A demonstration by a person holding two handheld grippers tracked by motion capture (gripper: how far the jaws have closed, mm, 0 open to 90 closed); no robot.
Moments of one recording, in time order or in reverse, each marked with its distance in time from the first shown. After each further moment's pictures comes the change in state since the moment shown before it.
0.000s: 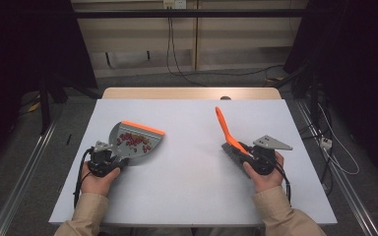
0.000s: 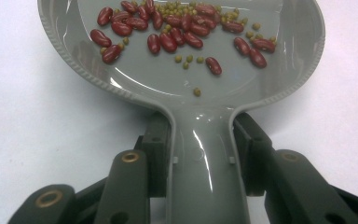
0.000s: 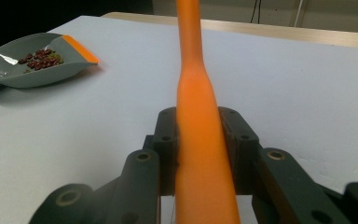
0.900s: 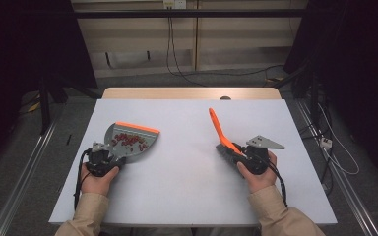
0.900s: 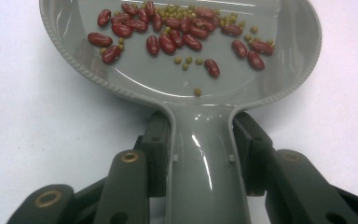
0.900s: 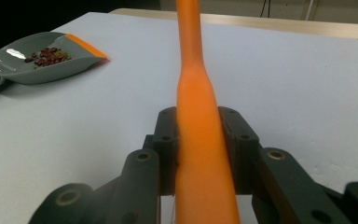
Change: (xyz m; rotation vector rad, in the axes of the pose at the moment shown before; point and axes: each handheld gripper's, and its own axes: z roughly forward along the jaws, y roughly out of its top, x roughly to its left) left arm 0.004 -0.004 0.002 -0.021 0.047 -0.058; right arm 0.007 -0.003 0.015 0.018 0.029 0.017
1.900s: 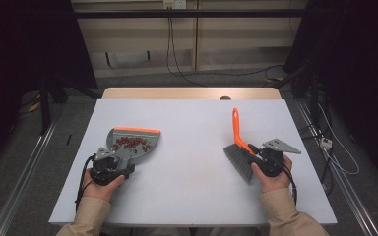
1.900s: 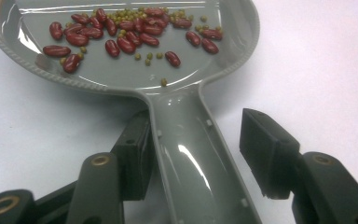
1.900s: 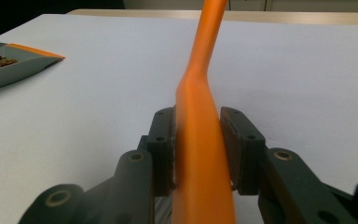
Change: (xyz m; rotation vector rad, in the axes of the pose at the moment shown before) left arm -0.023 -0.012 -0.013 -0.015 -0.107 0.049; right arm -0.031 -0.014 -0.025 -0.009 -0.125 0.051
